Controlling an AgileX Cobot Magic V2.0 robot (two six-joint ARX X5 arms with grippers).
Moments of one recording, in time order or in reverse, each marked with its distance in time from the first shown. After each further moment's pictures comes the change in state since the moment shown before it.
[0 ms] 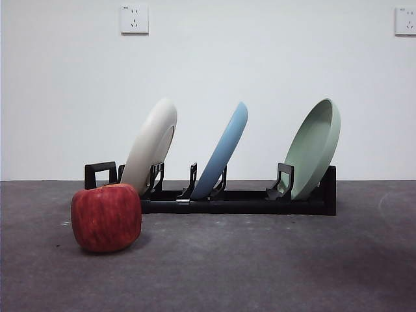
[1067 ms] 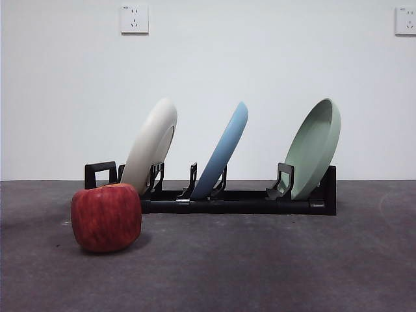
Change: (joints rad) left arm 0.000 0.684 0.697 -0.012 0.201 -0.217; right arm 0.000 0.668 0.723 -0.230 -0.204 0.016
